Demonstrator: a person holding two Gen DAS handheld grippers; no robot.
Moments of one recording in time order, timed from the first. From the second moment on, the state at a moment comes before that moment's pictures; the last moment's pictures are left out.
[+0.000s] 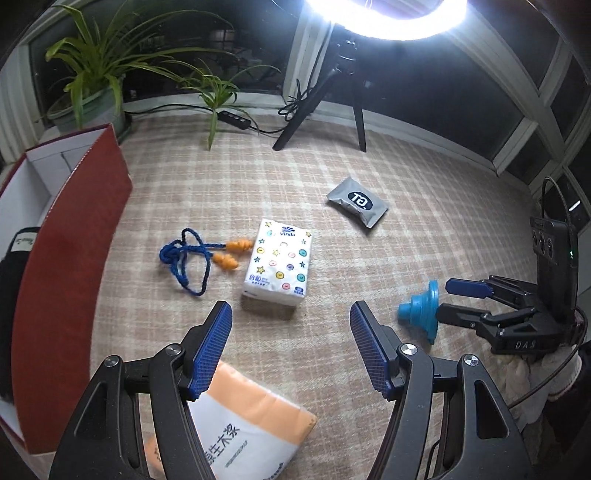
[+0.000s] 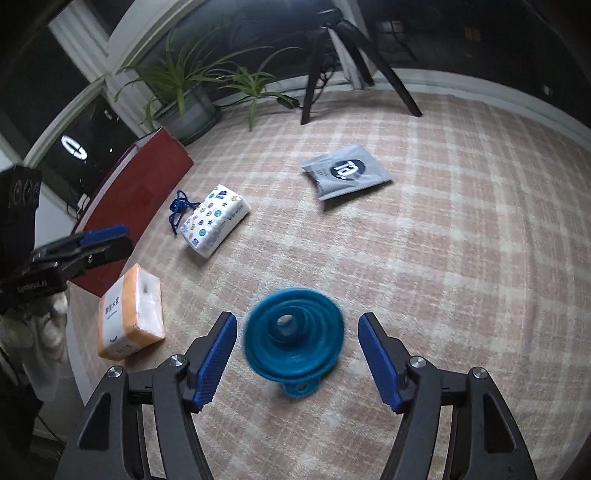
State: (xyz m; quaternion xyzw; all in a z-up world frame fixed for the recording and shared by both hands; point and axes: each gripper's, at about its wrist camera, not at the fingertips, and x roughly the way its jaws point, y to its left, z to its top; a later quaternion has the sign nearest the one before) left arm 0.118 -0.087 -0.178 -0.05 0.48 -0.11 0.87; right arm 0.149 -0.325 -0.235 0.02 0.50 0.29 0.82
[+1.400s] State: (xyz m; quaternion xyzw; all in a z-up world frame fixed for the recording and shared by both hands) left arm 0.204 -0.121 -0.249 0.05 0.56 -0.11 0.82; right arm 0.172 -0.307 -0.252 0.00 0.52 0.32 0.80
